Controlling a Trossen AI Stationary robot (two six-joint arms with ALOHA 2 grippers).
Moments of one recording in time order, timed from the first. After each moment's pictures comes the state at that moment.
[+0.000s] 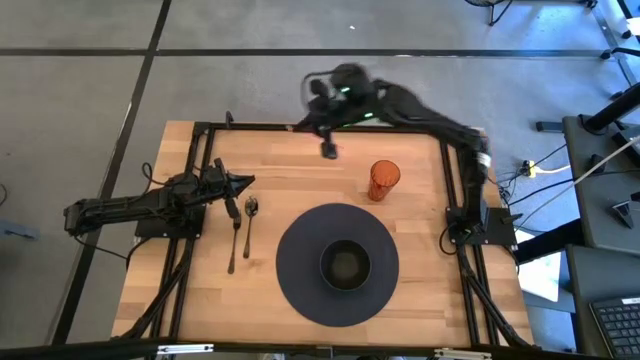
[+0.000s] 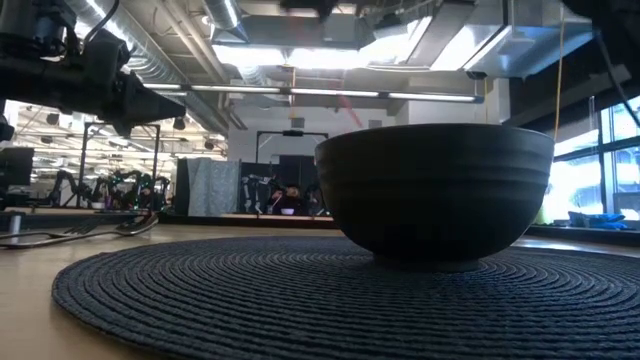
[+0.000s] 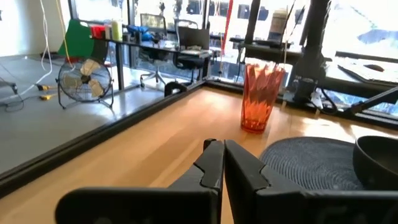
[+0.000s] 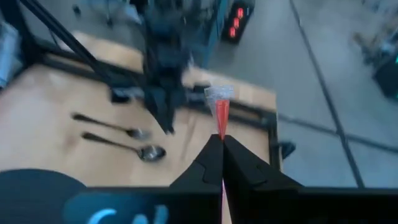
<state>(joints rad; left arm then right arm) 0.22 0.15 0.01 0.10 -0.21 -0.14 -0.32 1.90 2.25 -0.78 -0.30 -0.47</state>
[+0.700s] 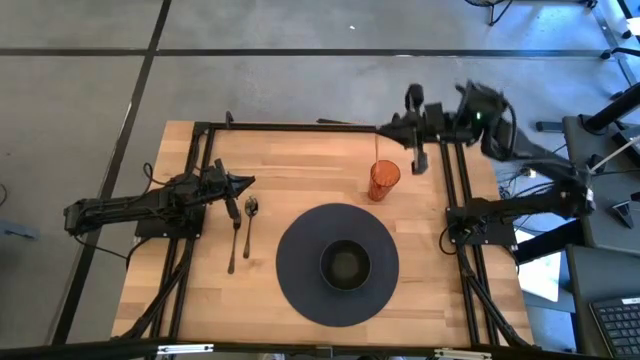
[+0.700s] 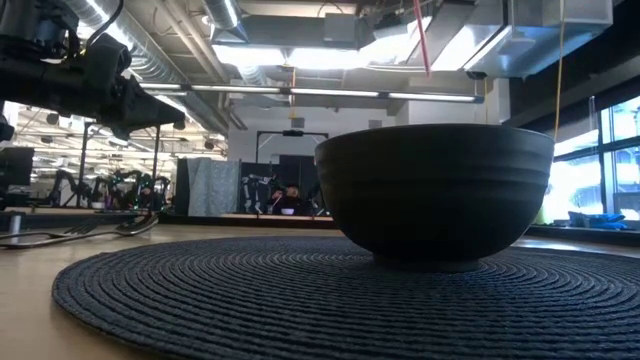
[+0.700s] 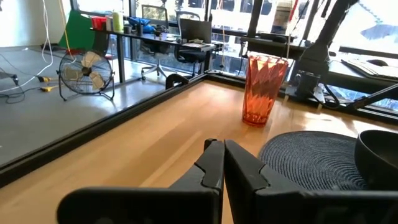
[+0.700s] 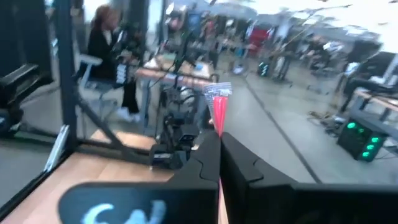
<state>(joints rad) 0.22 0.15 0.01 0.07 -0.22 -0.15 -0.37 1.04 1.28 -0.19 -0.37 -0.20</state>
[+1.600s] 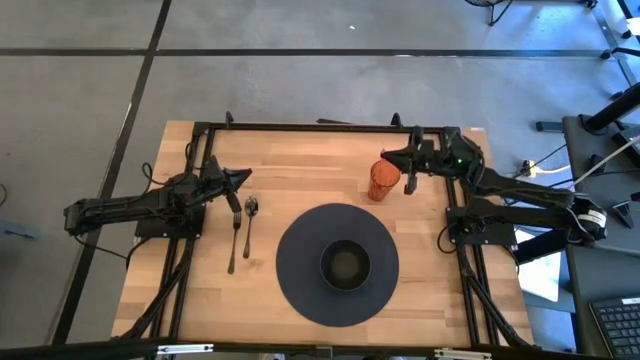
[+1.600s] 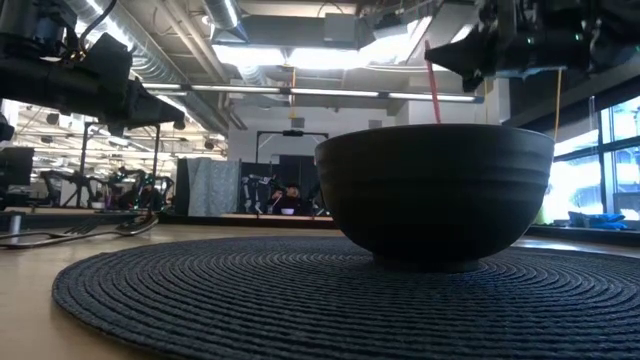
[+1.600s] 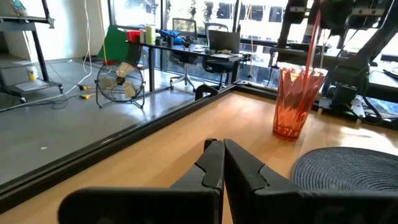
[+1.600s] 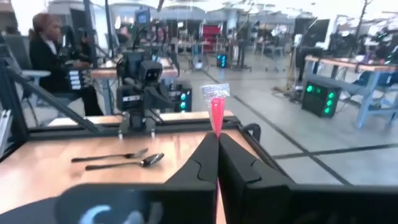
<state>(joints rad) 0.22 0.15 0.01 0.10 -0.35 -0.13 -0.52 0.79 0.40 0.47 -0.32 -0.02</state>
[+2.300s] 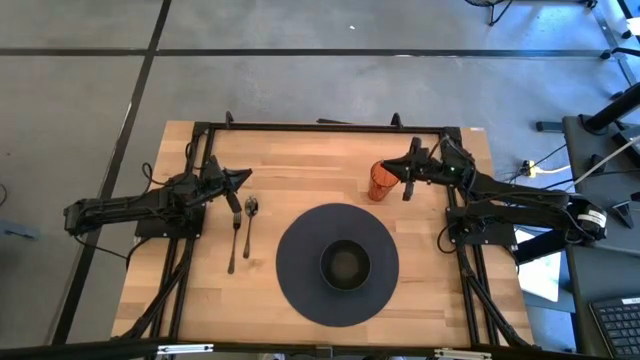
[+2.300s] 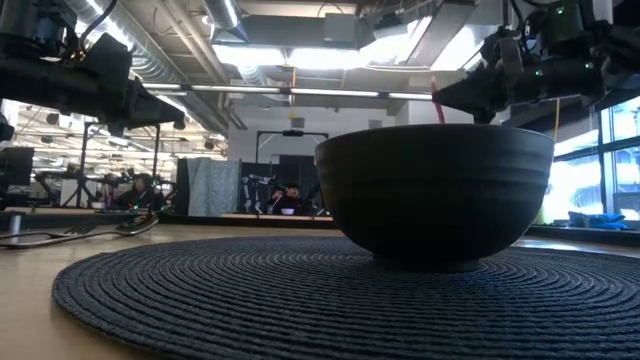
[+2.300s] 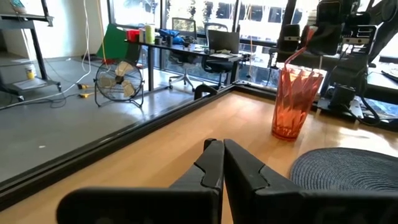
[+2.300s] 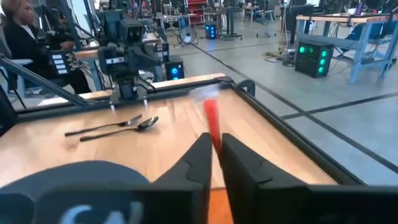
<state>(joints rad) 0.22 0.15 0.01 0.10 -0.35 -0.14 -0.52 0.79 0.28 0.47 -0.27 0.05</state>
